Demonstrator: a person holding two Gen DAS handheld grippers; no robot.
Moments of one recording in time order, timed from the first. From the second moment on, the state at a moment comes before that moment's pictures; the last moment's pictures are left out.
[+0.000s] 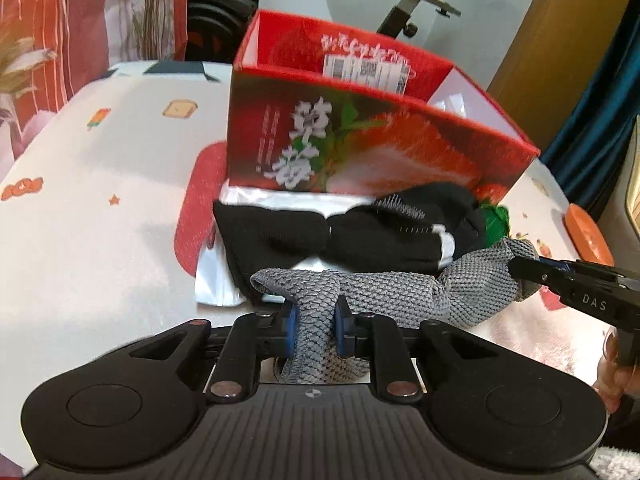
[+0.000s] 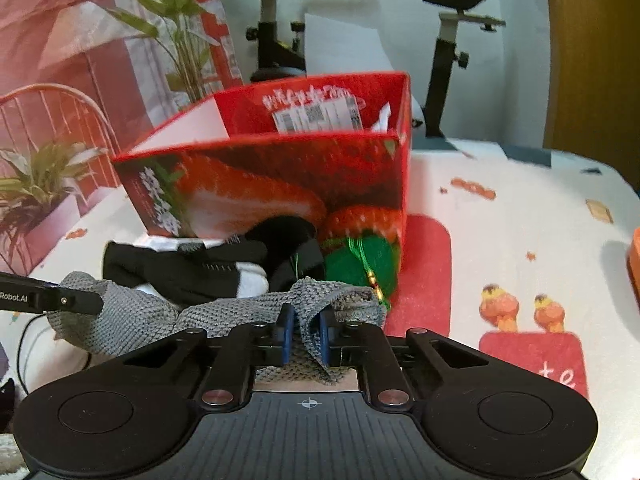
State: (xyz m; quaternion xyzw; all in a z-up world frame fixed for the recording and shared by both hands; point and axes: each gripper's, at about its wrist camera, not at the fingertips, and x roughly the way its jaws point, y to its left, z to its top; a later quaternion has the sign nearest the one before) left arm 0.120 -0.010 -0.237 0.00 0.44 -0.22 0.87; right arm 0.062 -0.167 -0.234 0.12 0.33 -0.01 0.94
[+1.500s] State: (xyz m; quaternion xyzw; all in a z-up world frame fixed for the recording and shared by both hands) left arm 0.297 -0.110 -0.119 0.12 0.25 -0.19 0.94; right arm 0.272 -0.207 -0.128 -0.03 0.27 0.01 0.96
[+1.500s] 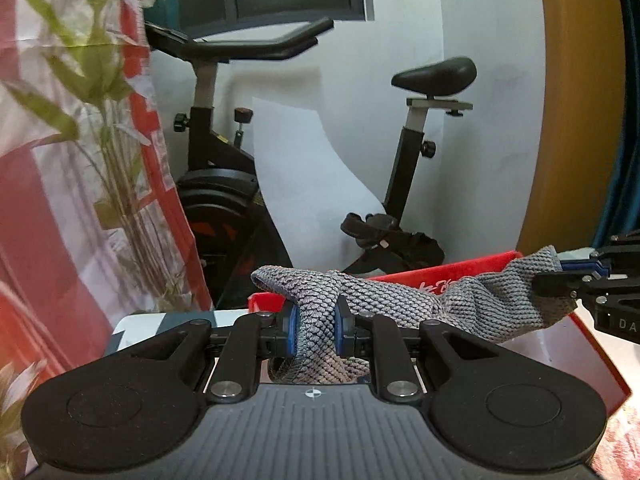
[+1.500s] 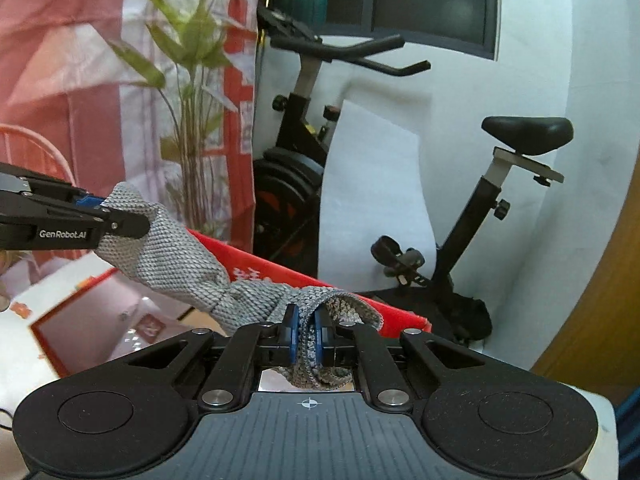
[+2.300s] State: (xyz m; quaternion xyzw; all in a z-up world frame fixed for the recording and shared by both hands) left arm 0.362 -0.139 -0.172 0.17 0.35 -0.20 0.90; right arm 0.329 -0.201 -0.175 -0.06 0.38 0.03 0.92
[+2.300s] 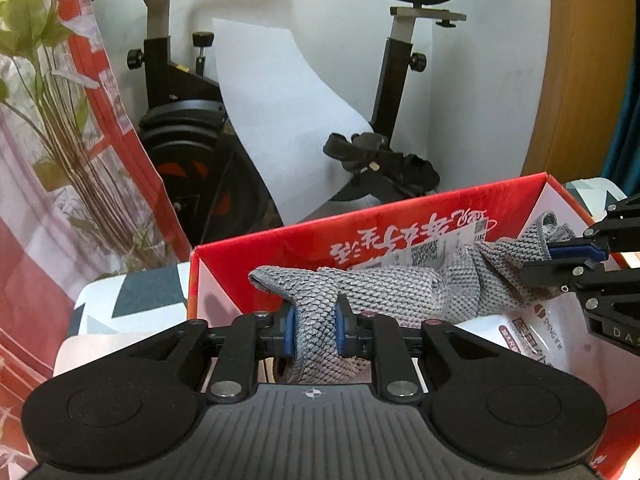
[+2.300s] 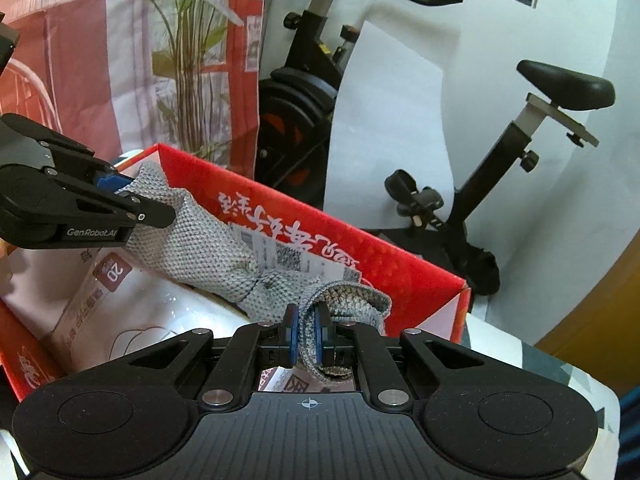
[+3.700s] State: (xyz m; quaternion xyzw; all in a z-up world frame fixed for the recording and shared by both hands) left arm 0.229 -0.043 -0.120 0.14 0.27 -0.20 0.93; right arm 0.199 -0.175 -0.115 -0.02 0.27 -0.01 0.96
